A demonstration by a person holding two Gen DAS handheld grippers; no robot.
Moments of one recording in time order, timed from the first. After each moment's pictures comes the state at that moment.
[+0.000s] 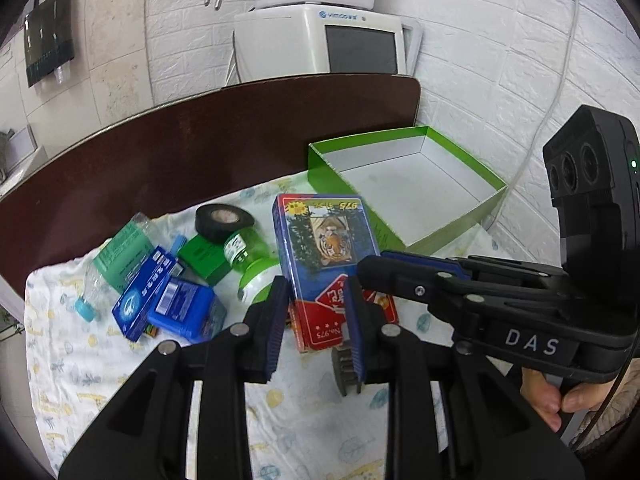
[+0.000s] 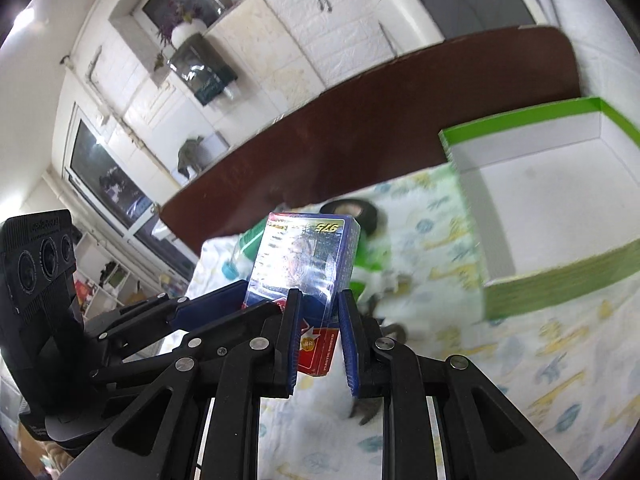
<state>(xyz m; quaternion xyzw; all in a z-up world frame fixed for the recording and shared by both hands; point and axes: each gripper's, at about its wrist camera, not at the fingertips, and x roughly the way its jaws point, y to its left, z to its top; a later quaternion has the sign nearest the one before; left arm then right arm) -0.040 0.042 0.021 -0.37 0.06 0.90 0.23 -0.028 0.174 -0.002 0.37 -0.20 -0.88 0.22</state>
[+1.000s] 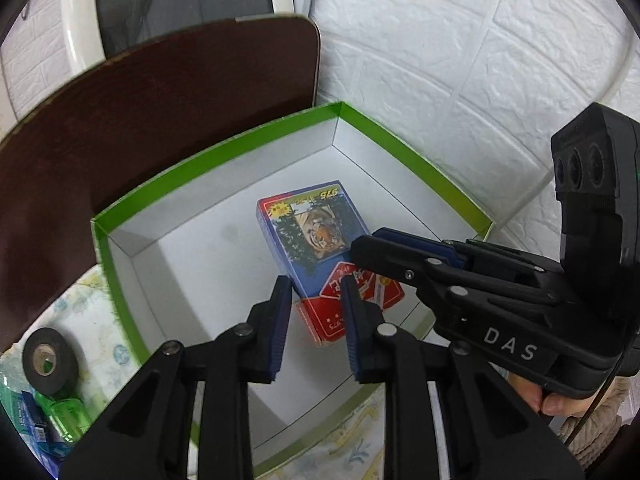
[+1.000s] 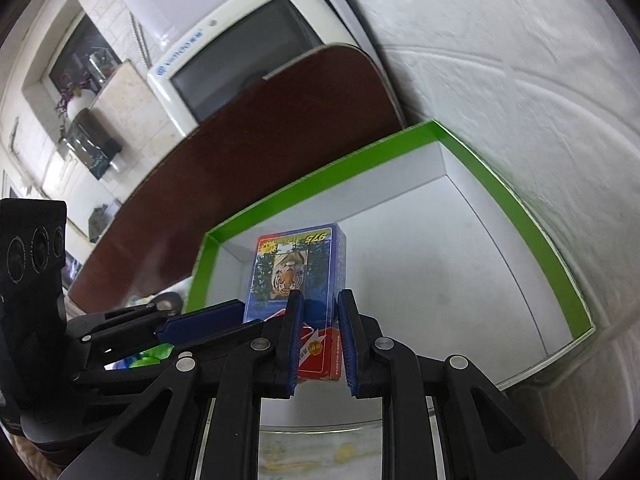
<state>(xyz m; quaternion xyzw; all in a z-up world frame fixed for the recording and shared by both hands) -0.160 0.250 -0.016 -0.45 0.10 0.82 0.33 -0.115 0.376 -0.043 0.38 -0.23 -0.89 0.09</state>
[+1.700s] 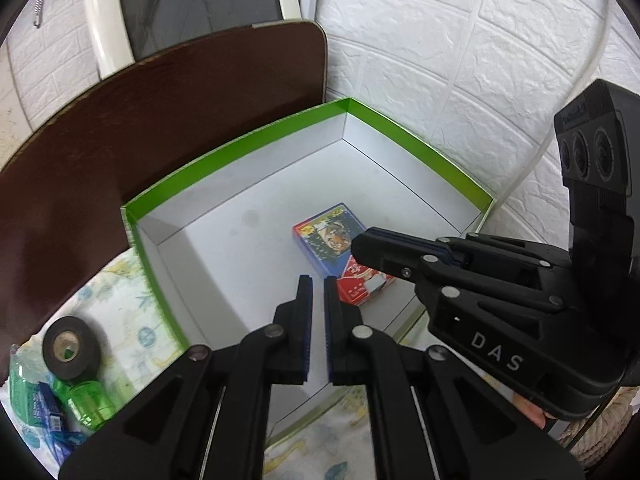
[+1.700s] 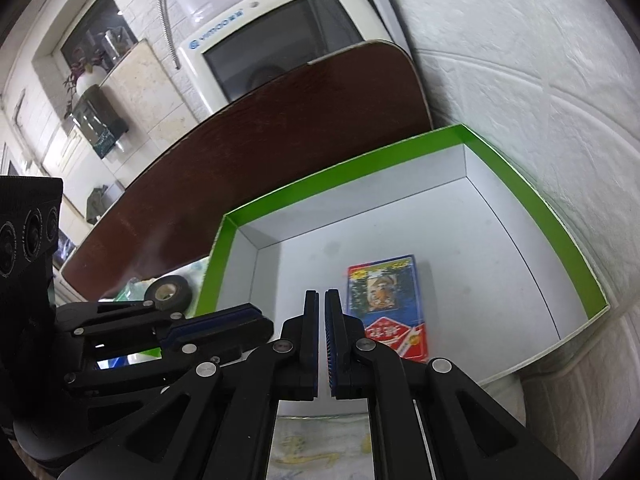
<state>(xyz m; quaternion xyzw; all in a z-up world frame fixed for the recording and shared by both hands) -0.135 0.214 0.001 -0.43 0.12 0.84 0.32 -0.102 0.340 -0.032 0.37 -0.18 -0.90 0.09</state>
